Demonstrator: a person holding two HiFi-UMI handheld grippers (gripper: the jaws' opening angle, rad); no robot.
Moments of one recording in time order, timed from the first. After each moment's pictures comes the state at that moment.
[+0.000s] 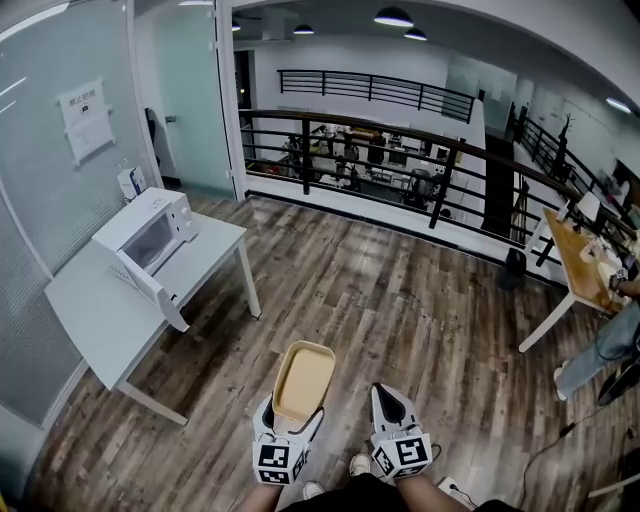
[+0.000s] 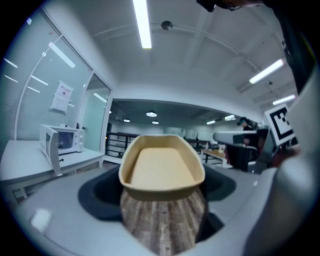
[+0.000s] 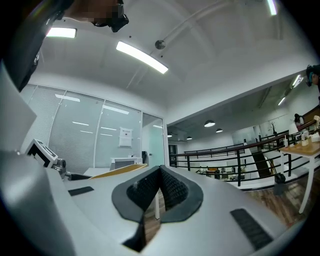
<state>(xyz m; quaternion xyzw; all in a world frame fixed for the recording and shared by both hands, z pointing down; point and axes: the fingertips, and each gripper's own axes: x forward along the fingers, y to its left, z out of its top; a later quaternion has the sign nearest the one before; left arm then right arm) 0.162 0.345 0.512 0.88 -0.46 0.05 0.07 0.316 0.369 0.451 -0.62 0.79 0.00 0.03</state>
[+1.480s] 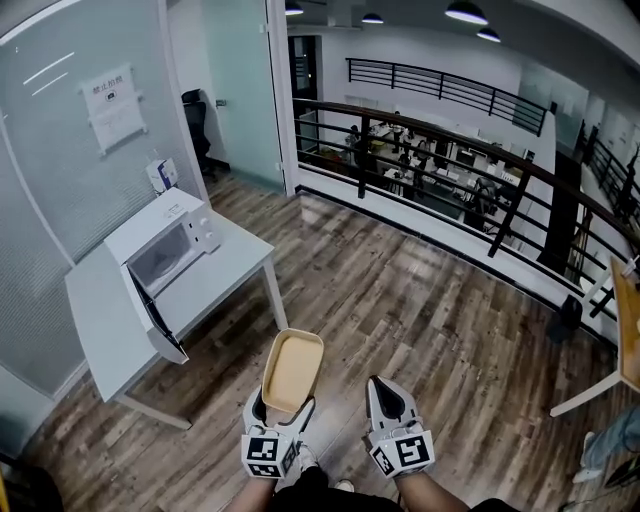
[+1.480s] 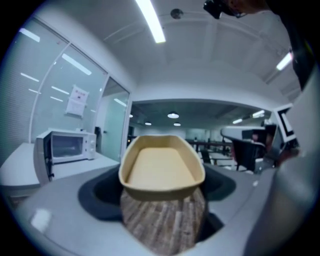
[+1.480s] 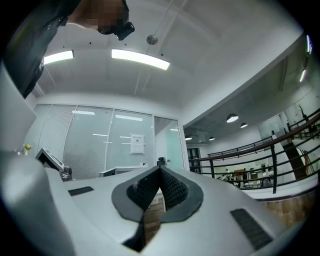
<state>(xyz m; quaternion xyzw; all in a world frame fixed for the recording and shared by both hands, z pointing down) 0.185 0.096 0.502 0.81 -0.58 0.04 0.07 0.350 0.095 0.425 -0.50 0.86 0.01 0.07</state>
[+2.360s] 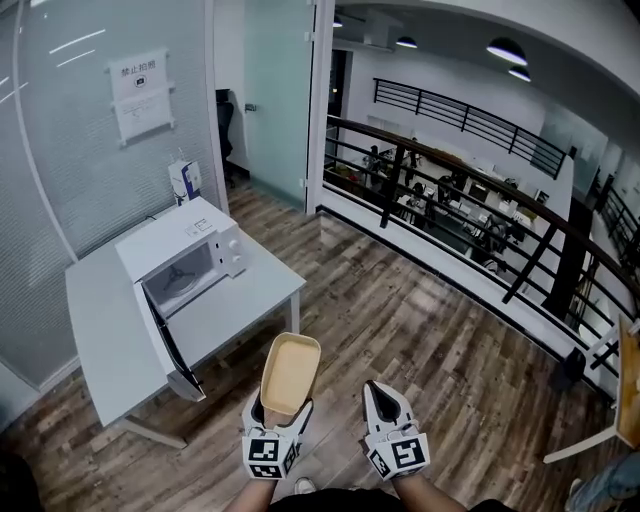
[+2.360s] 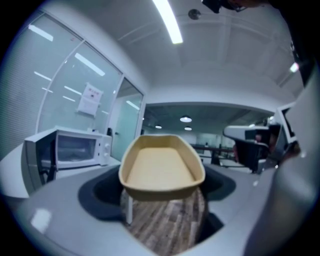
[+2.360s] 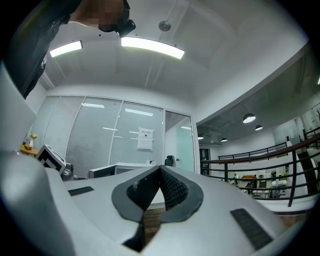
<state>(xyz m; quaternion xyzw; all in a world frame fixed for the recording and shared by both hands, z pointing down) 0.055 -0.036 0.501 0.78 -0.62 0.01 0.08 0.213 -0.046 0.416 -0.45 0.89 0.04 0.04</state>
